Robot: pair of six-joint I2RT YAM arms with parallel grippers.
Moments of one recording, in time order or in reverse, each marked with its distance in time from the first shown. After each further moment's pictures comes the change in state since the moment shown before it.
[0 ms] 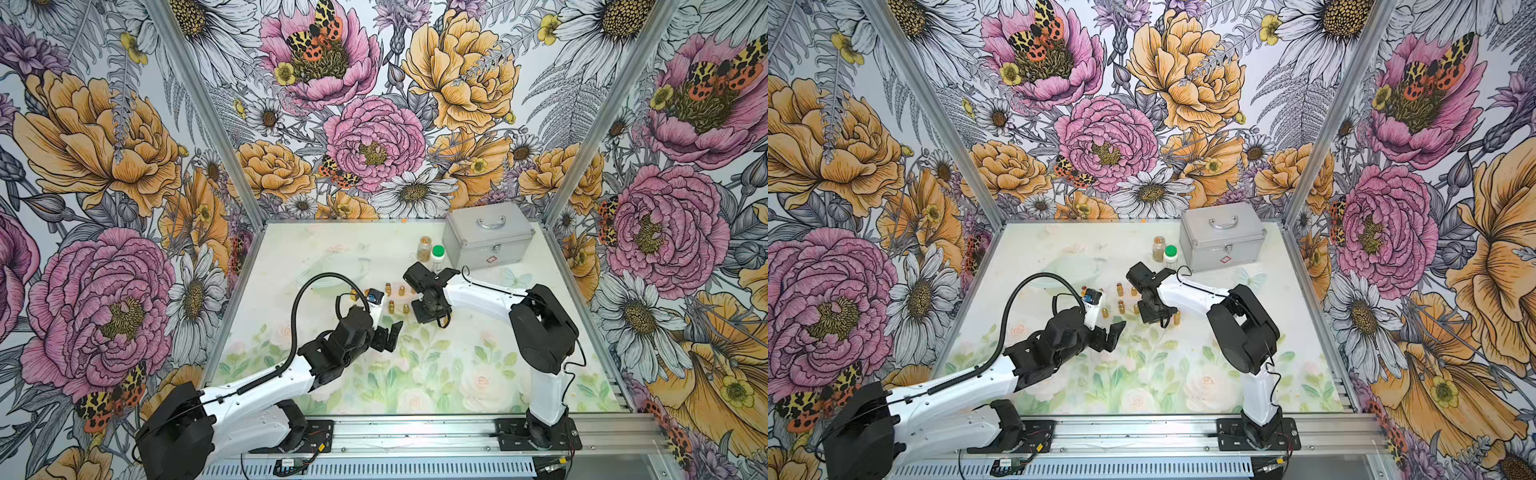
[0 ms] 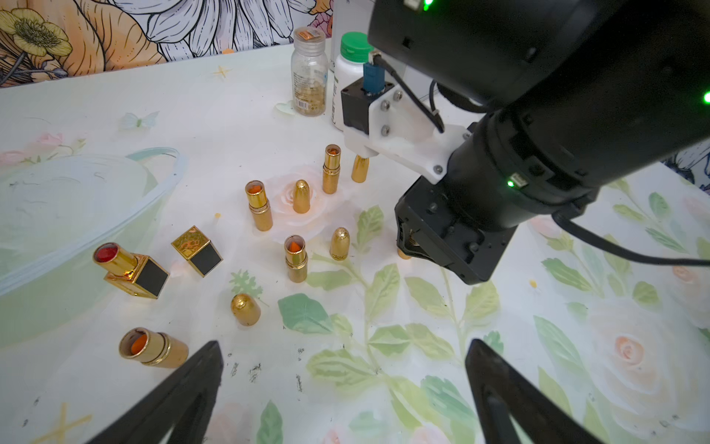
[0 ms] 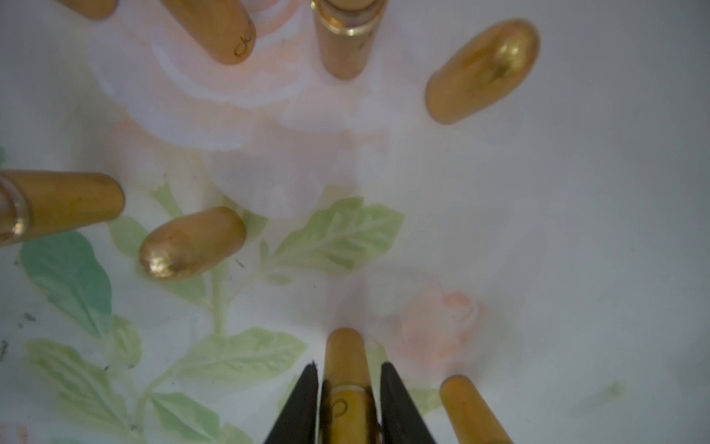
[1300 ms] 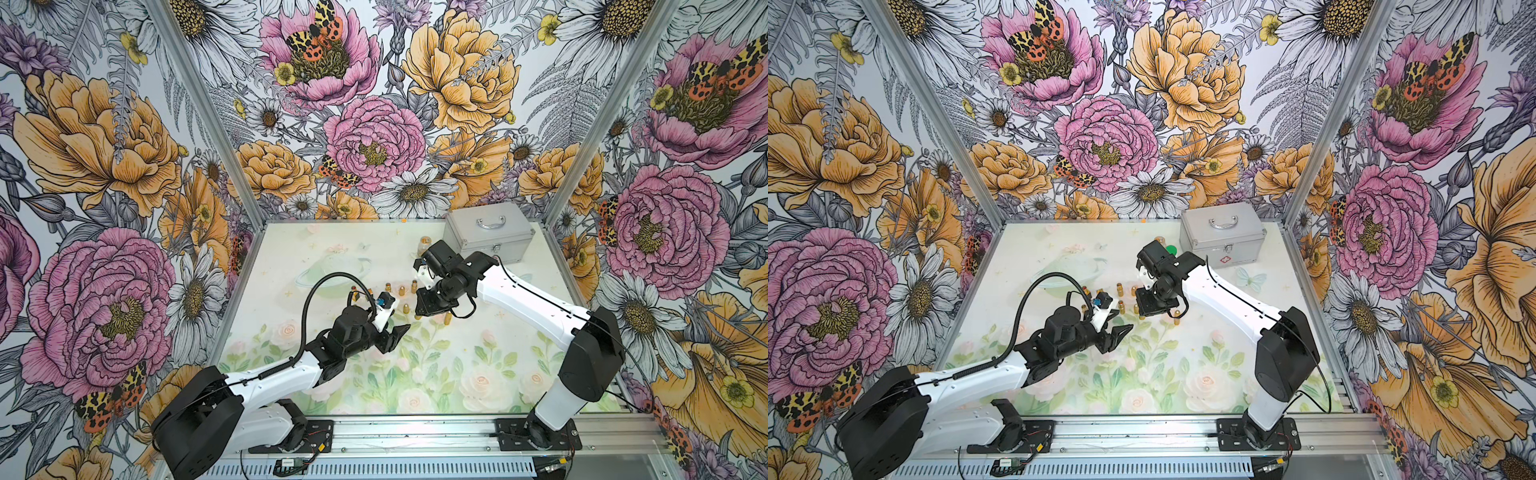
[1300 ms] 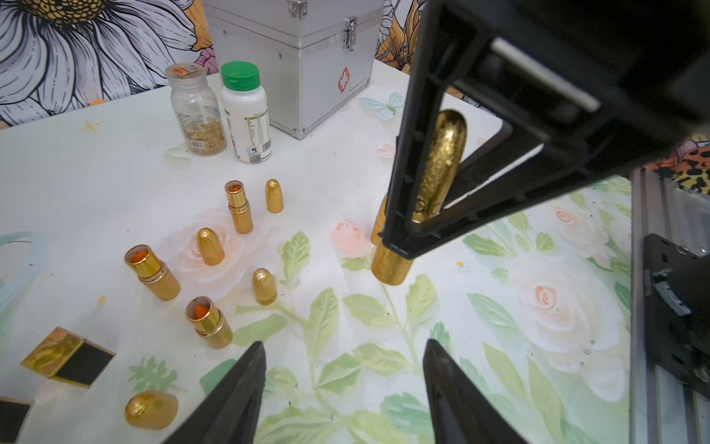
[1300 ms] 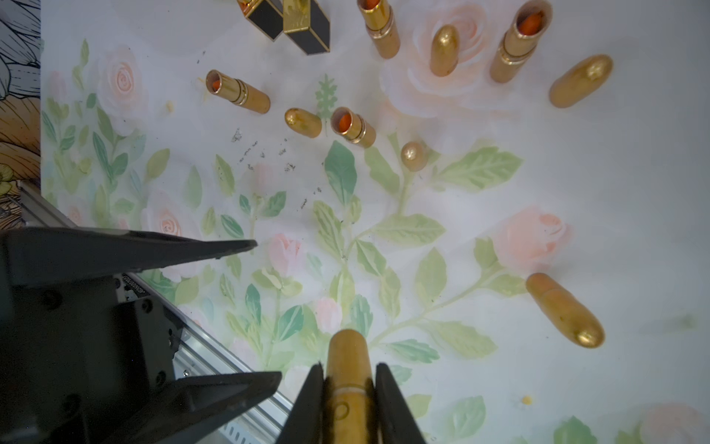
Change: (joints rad) left arm 0.096 0.139 -0.070 0.328 0.399 0.190; right arm -0.029 -0.276 0.089 -0.197 -0.414 -0.042
